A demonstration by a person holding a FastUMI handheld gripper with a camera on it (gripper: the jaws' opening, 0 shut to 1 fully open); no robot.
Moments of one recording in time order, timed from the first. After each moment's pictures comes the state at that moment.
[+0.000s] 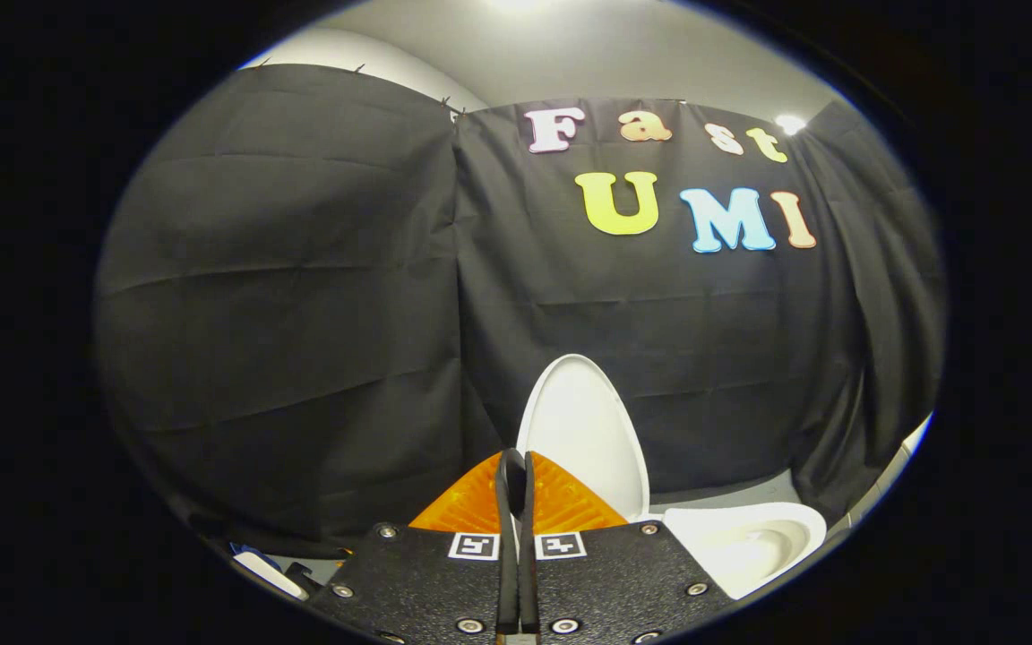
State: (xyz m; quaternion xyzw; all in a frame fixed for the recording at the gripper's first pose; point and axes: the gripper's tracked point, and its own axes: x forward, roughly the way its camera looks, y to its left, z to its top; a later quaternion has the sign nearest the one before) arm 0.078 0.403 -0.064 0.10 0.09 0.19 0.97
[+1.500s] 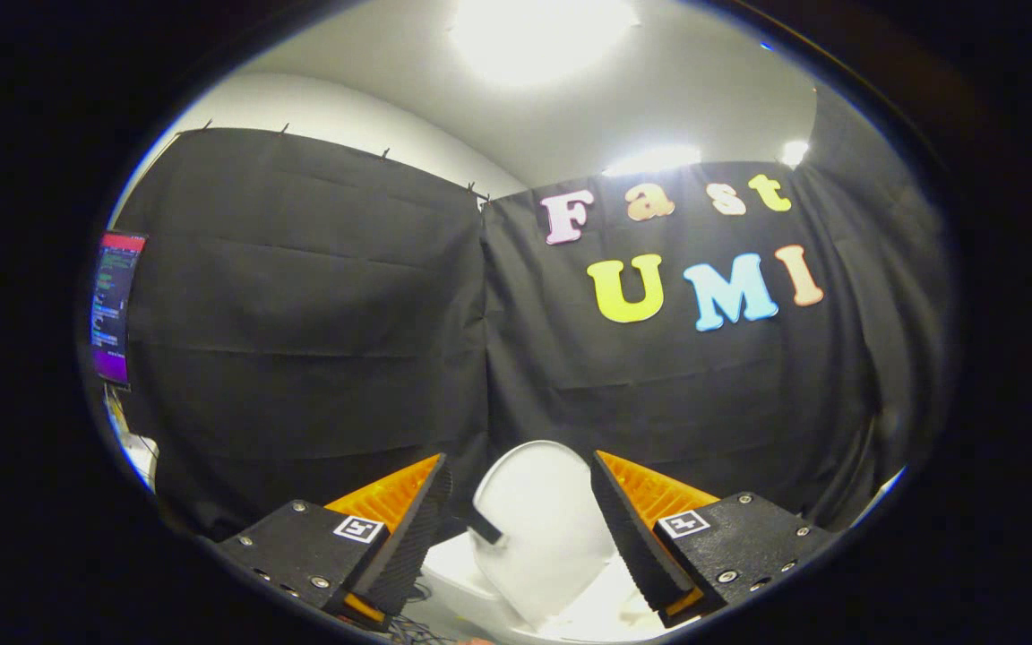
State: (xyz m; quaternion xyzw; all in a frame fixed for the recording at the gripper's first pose) arm -0.012 0.198 0.033 0.11 -0.06 0.24 0.96
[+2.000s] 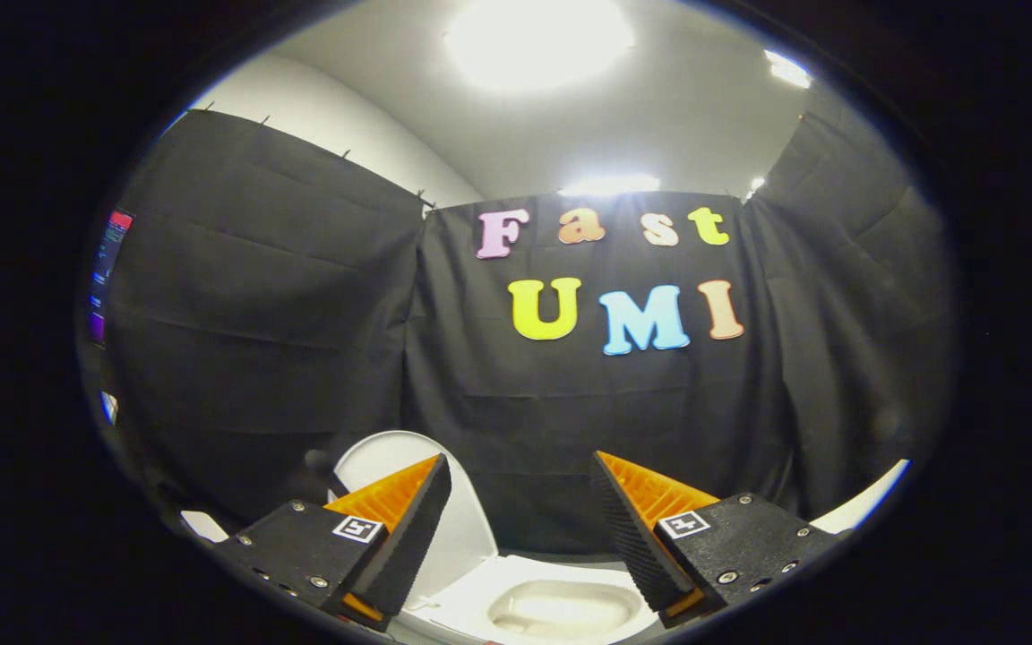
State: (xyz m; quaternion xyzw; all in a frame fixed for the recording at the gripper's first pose) arm -0.001 0.016 -0.008 0.08 -0.05 0.13 0.99
